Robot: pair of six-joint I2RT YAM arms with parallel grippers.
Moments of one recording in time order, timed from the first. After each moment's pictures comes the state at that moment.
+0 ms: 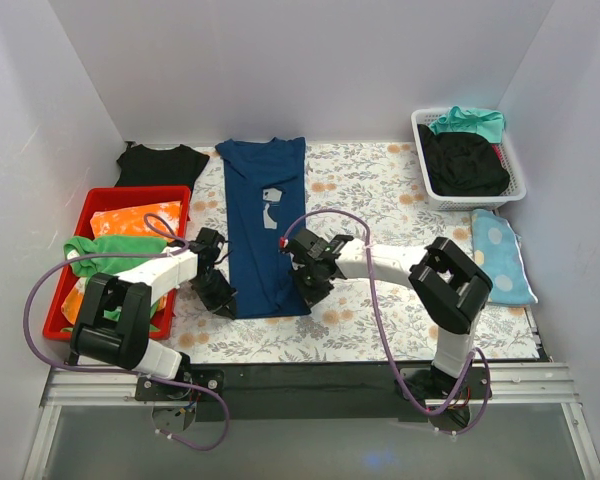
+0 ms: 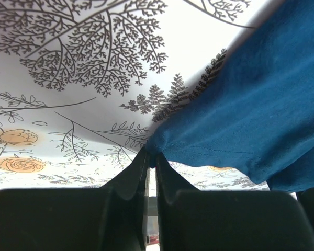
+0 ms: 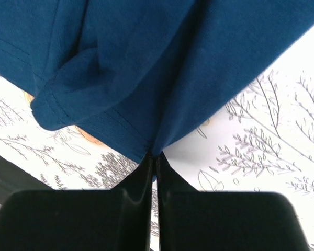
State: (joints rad) left arm -0.29 1.46 0.72 -0.79 0.18 -0.89; right arm 0.96 1.85 1.19 -0.58 -0.17 0.36
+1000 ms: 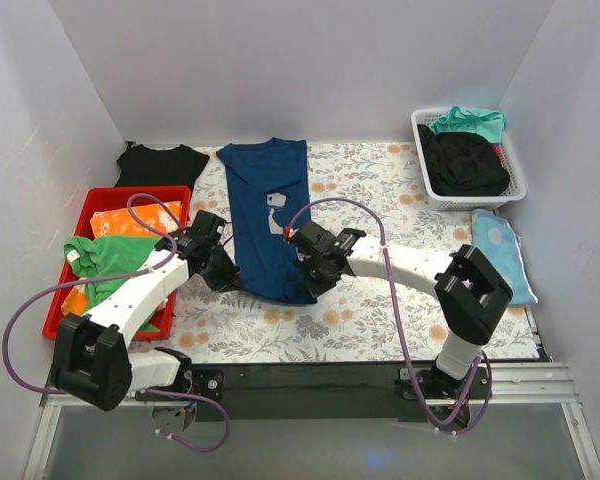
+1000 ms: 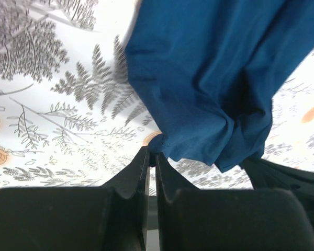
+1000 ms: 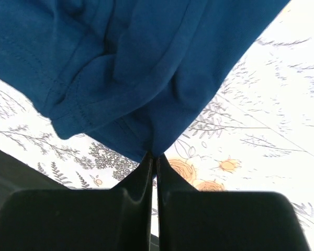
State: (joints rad) left arm -0.37 1.24 0.85 -0.81 0.09 -0.96; right arm 0.96 1.72 1.19 -0.66 -0.05 0.35
